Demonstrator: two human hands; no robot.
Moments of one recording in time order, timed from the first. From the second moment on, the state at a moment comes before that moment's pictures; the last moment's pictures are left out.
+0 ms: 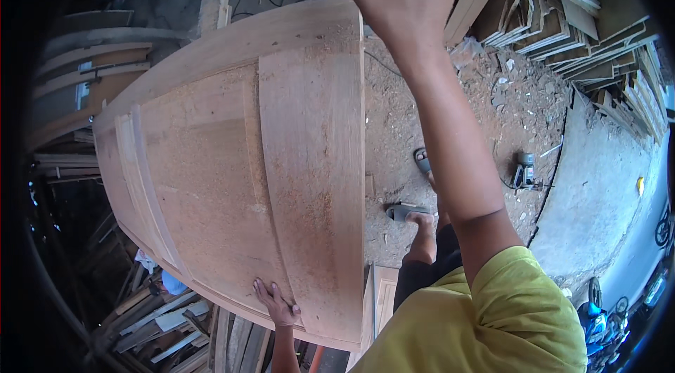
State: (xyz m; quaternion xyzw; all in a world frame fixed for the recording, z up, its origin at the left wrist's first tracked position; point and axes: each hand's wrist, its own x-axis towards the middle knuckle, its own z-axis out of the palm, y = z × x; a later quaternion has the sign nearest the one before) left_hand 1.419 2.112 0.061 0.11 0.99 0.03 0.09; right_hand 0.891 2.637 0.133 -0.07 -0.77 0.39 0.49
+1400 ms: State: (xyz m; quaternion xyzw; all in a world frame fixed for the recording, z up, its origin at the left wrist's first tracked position) left_hand 1.515 2.142 0.065 -0.01 1.00 -0.06 -0.01; right_hand 1.568 2.636 -0.171 -0.31 -0.42 0.83 -0.20
